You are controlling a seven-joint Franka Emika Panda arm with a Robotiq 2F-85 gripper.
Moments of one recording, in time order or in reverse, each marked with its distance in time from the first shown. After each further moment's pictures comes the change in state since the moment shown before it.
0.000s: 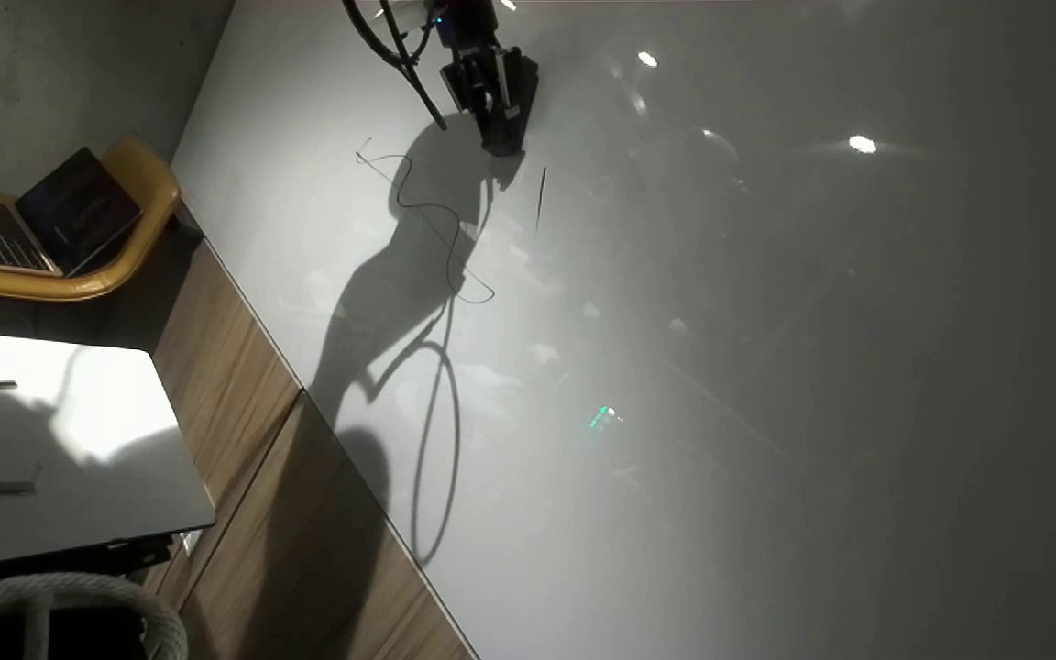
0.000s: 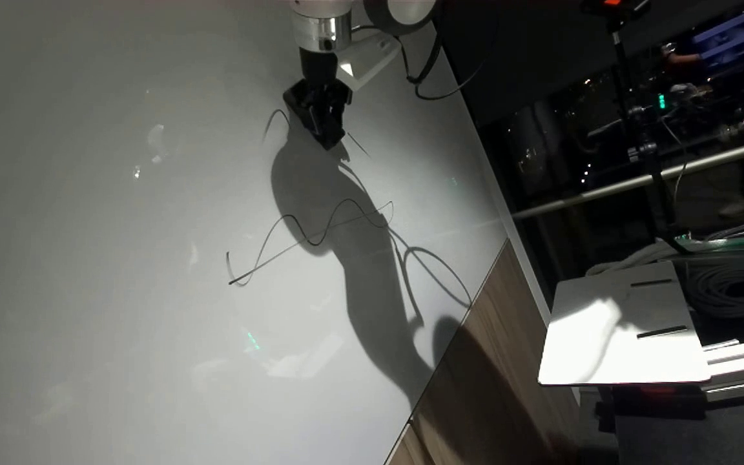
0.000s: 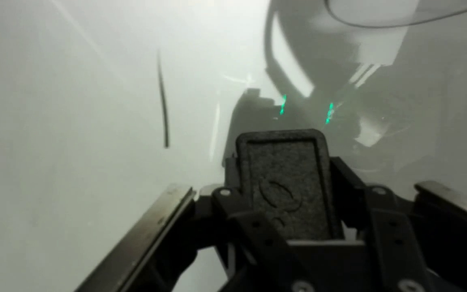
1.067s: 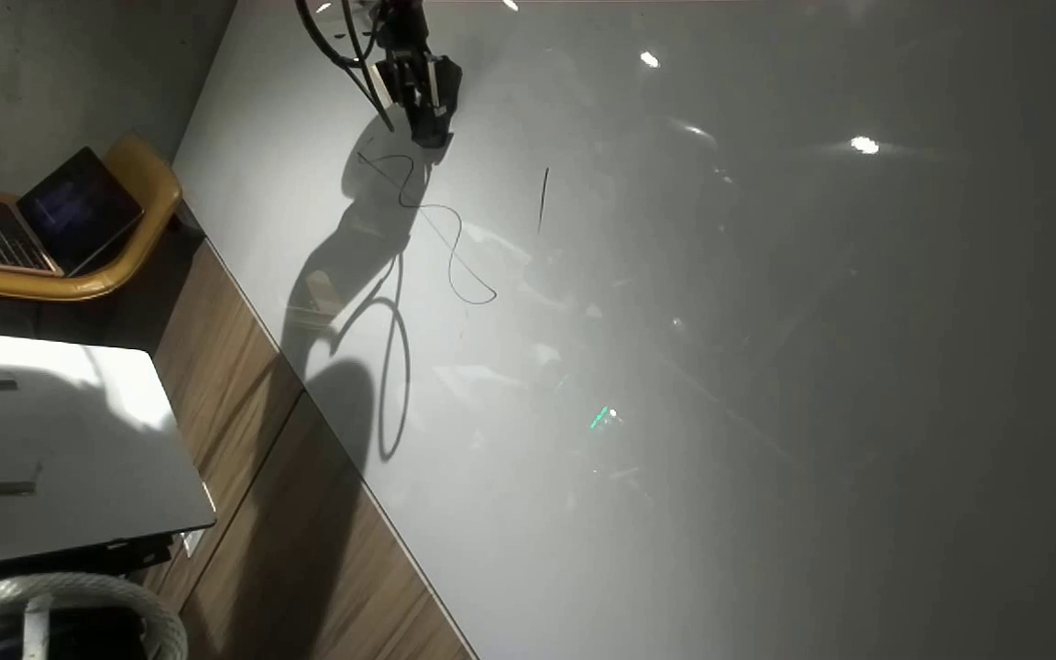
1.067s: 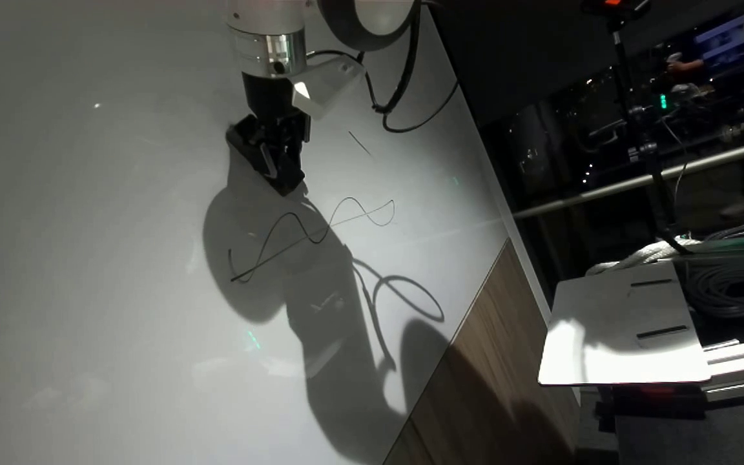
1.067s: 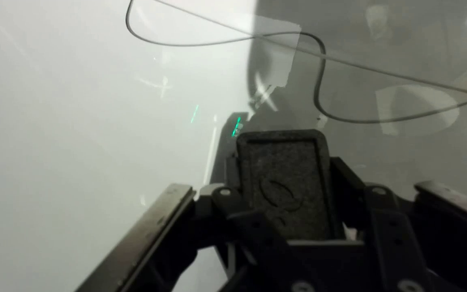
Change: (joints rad) arm 0.164 0.149 0.048 0.100 0.019 -0.051 -0.003
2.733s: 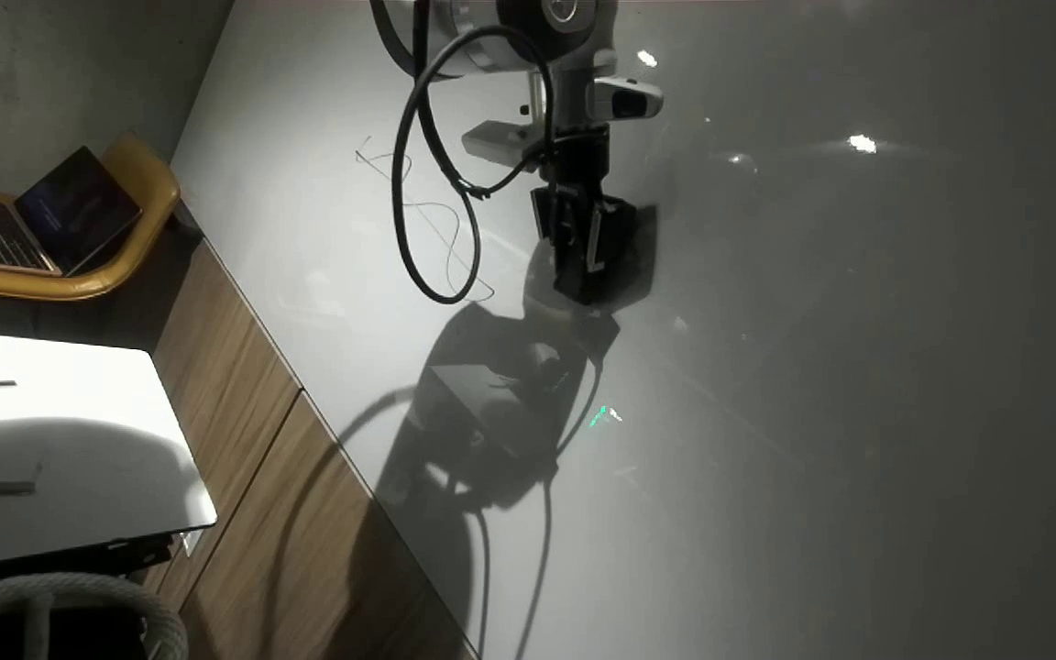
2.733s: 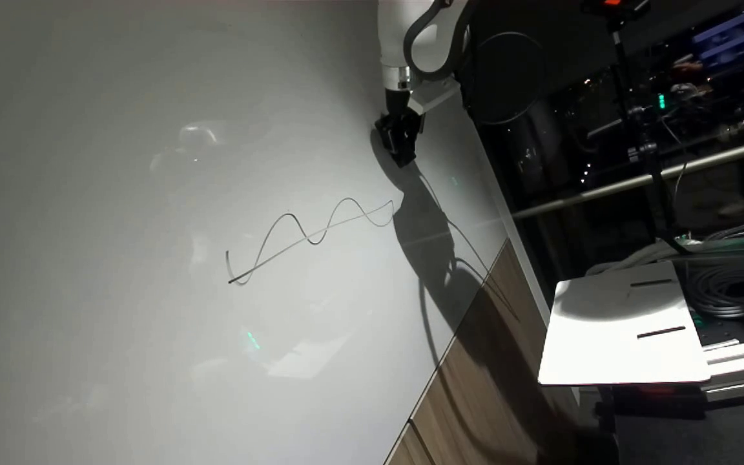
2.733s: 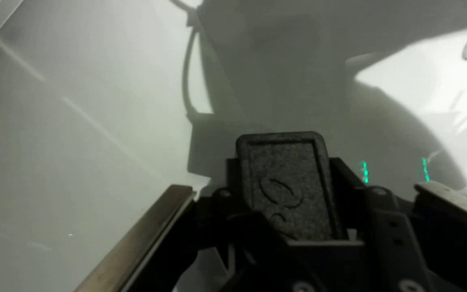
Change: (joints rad) arm -0.317 -0.068 -0.339 -0.208 0.420 0.297 -0.401
